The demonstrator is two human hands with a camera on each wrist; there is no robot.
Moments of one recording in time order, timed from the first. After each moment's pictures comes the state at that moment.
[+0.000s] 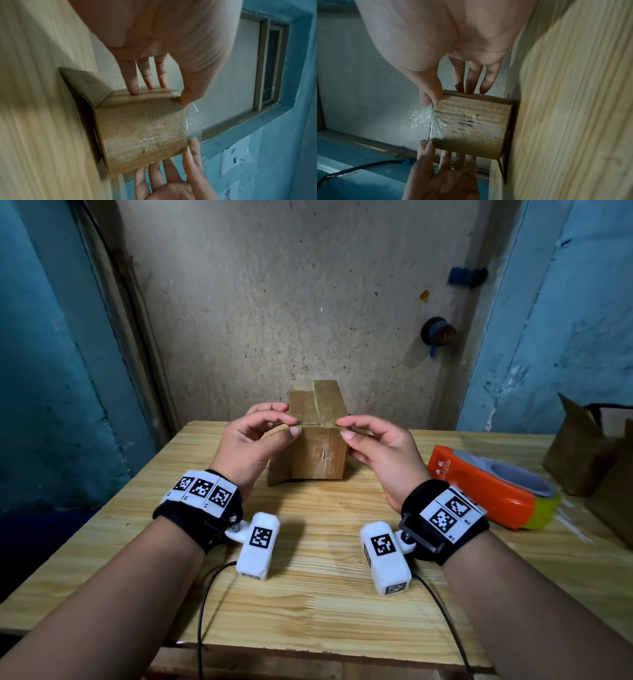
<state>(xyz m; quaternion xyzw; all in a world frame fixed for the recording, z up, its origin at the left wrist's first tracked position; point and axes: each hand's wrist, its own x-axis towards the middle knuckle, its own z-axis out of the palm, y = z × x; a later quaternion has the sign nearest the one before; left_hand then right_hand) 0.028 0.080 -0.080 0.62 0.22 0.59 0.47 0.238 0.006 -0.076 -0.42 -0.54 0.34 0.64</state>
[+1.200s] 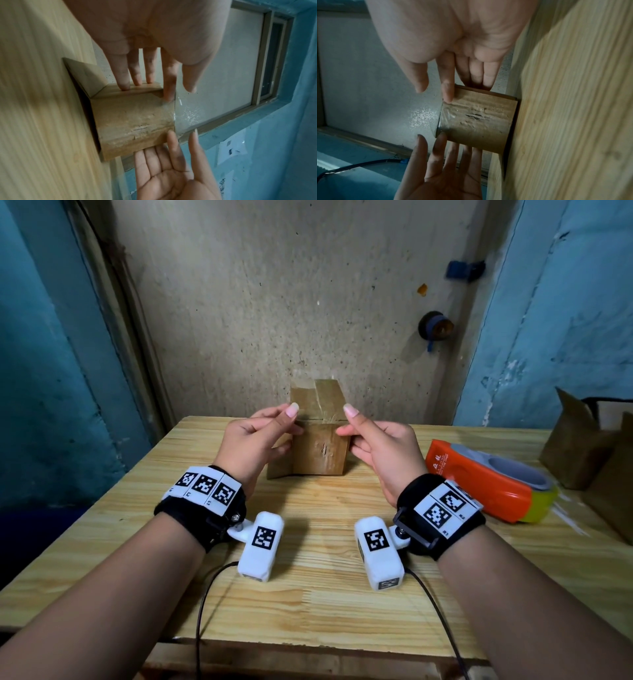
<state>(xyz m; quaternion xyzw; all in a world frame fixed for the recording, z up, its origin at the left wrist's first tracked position) 0.039 0.068 -0.075 0.56 0.30 0.55 0.54 0.236 0.005 -0.075 -0.48 -0.46 0.37 0.65</state>
